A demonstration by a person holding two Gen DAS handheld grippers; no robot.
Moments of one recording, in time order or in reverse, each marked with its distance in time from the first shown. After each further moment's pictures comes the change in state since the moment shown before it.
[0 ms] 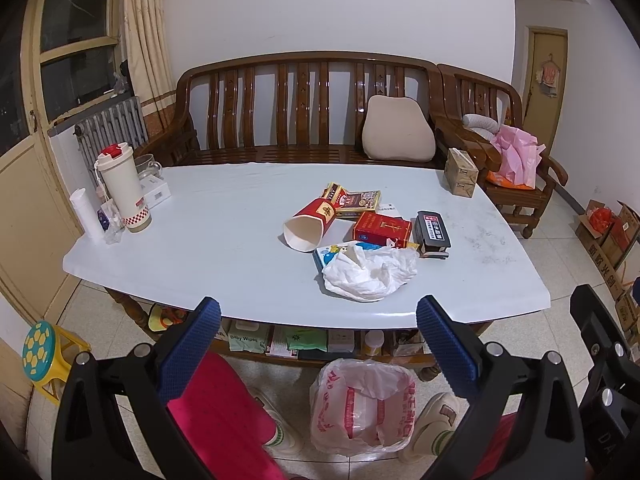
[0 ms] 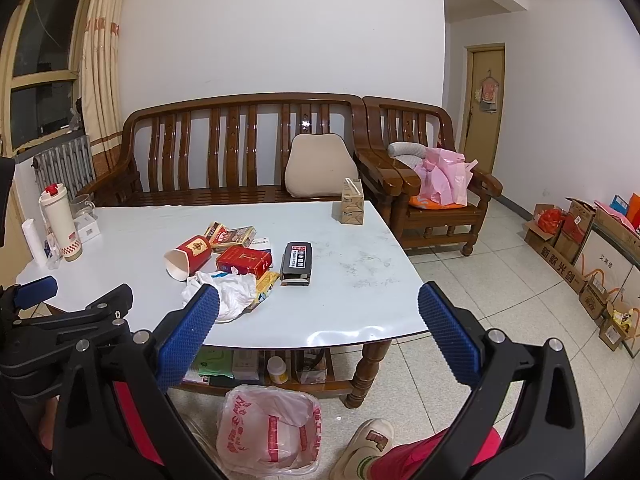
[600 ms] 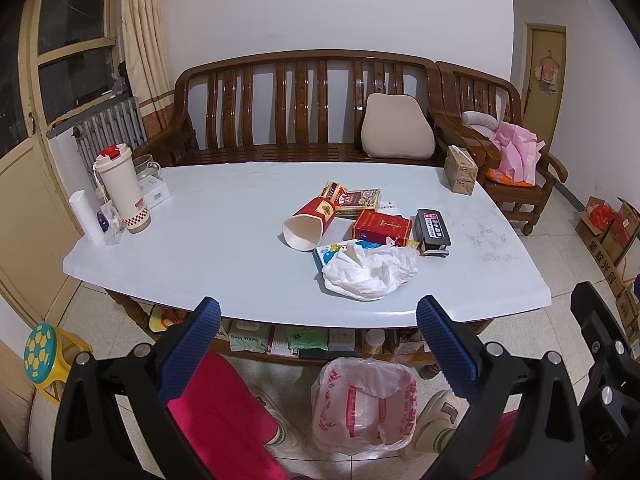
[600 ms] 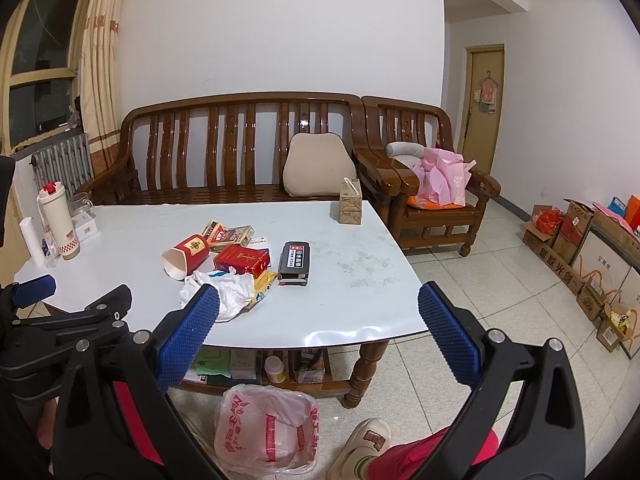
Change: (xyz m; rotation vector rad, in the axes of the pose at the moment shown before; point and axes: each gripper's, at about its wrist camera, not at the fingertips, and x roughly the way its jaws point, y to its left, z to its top) left arm 0.000 0.000 0.000 0.002 0.006 -0.001; right arm -0.001 0.003 -0.001 -0.001 -0.001 -0.007
